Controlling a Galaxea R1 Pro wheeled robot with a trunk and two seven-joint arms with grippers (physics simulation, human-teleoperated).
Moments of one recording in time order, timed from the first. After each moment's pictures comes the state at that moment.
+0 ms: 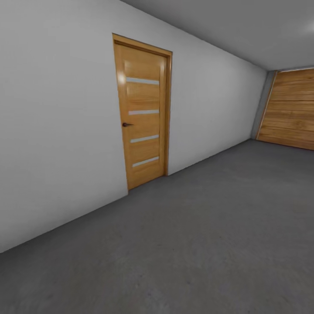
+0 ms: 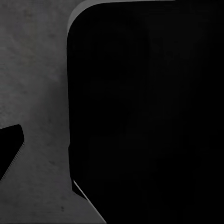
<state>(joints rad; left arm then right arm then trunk) 0.00 0.00 0.01 -0.04 0.03 0.00 0.00 -0.01 -0.02 0.01 0.01 0.00 -0.16 0.00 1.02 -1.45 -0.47</state>
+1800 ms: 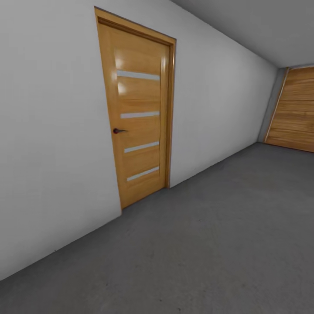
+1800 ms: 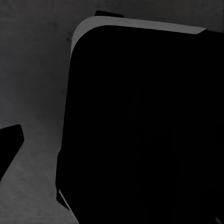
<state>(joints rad) 0.00 0.00 0.01 -0.07 0.16 -0.01 0.01 -0.01 -0.02 0.01 0.01 0.00 -0.16 0.00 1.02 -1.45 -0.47</state>
